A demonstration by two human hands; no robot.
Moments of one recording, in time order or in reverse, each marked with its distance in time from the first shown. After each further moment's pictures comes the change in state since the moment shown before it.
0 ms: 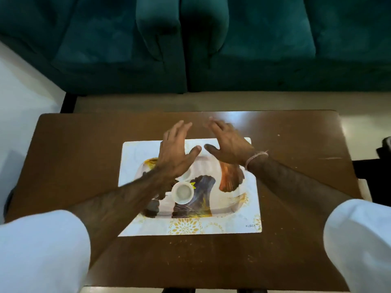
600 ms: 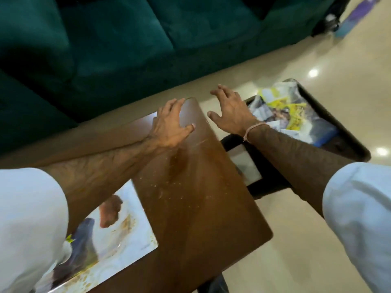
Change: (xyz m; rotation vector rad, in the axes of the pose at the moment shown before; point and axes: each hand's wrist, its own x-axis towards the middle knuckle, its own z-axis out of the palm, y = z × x) left_hand 0.085 0.325 0.203 0.105 -0.289 0.375; right_hand -0.211 0.308 -0.145 0.011 0.331 0.570
